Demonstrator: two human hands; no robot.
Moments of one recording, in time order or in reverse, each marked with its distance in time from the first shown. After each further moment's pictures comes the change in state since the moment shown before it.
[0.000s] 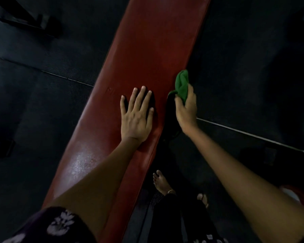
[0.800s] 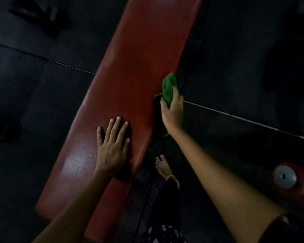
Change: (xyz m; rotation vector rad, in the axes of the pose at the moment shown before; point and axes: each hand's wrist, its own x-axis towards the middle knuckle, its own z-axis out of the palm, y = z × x) left_hand -0.191 -0.050 -0.027 0.033 -0.094 -0.033; right_hand -0.117 0.024 0.023 -0.078 -0.041 -0.002
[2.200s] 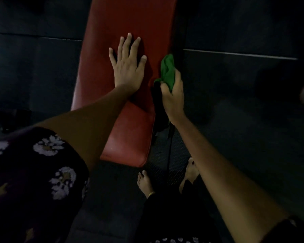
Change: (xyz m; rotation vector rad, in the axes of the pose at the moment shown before) left_hand -0.007 -0.017 0.004 -0.058 0.007 0.049; right_hand -0.200 0.057 0.056 0.275 0.058 0.052
